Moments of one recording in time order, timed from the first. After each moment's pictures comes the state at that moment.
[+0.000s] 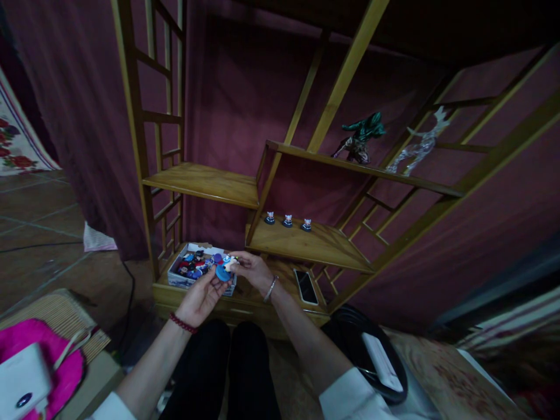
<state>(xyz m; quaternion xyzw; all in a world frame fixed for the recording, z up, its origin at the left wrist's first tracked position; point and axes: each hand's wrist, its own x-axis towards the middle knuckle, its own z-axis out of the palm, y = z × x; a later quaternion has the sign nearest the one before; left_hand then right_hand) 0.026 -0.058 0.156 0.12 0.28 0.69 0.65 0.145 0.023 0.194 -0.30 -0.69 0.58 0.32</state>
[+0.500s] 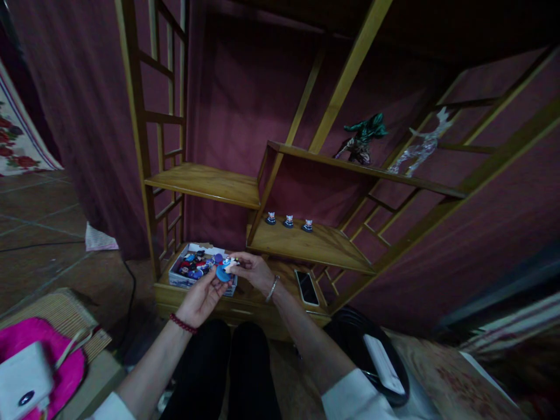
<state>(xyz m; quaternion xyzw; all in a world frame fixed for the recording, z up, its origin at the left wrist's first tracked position) 0.025 -0.058 0.157 0.11 0.28 0.70 0.65 0.145 0.023 0.198 -0.27 -0.71 0.57 0.31</state>
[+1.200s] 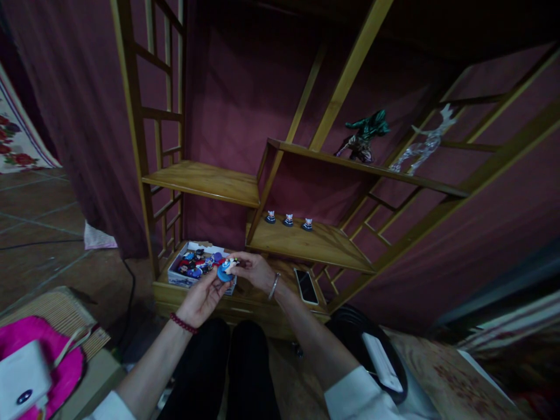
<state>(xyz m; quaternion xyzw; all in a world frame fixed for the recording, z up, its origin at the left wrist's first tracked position) 0.029 -0.058 0.152 0.10 0.28 0.70 0.65 0.152 0.030 0.198 -0.22 -0.77 0.53 0.27</state>
